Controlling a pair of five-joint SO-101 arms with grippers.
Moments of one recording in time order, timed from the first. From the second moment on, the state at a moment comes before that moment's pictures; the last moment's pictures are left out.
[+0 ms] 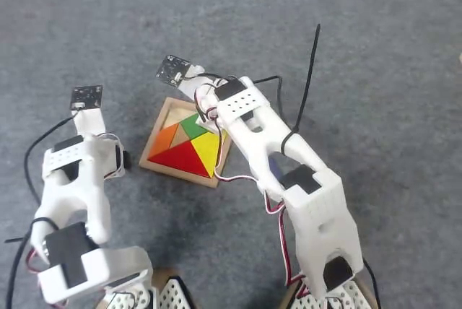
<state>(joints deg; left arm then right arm) -30.3 -5.1 48.7 46.6 -11.1 -36.5 36.0 -16.7 54.6 32.2</state>
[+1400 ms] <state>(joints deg) -30.3 -5.1 48.7 46.6 -11.1 -29.5 20.6 -7.8 61.5 18.3</state>
